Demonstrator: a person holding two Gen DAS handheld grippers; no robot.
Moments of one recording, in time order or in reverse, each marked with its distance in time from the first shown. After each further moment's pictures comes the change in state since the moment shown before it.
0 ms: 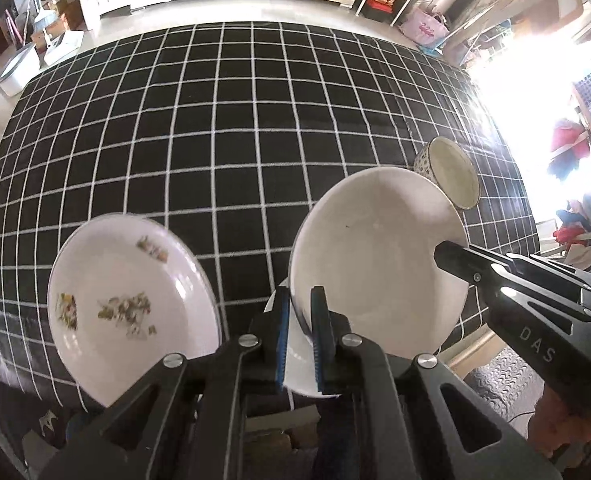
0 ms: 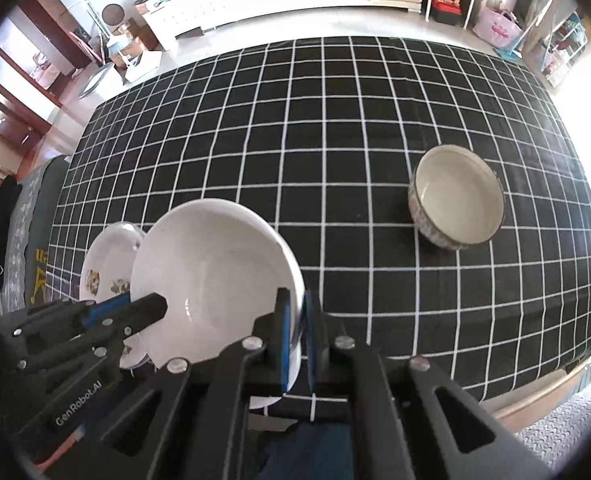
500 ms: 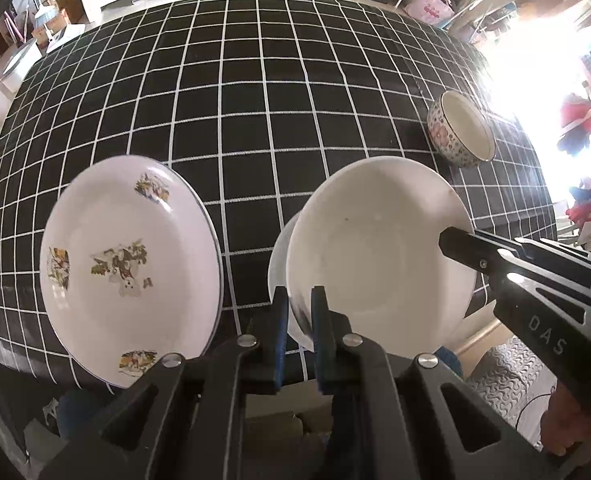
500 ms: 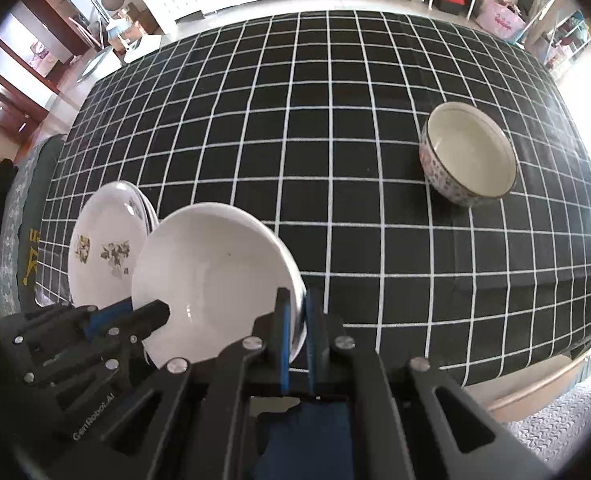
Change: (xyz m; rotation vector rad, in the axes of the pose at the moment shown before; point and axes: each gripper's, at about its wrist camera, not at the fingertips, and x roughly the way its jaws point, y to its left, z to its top) left arm 0.015 0.014 -0.031 0.021 0.052 0.035; right arm 0.019 0.008 -0.035 -0.012 0.045 -0.019
